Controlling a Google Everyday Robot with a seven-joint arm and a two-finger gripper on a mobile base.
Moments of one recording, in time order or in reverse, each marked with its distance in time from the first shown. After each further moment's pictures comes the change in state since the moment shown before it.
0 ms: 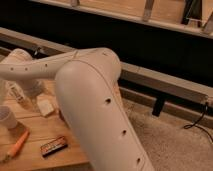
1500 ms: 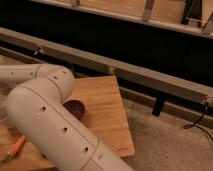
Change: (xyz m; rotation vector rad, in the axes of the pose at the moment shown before) arm -0.121 0.075 0.036 -0.029 -0.021 -0.177
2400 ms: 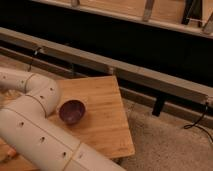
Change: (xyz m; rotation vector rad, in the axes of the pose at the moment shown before) arm -0.035 0.001 0.013 -0.001 0.052 -0.010
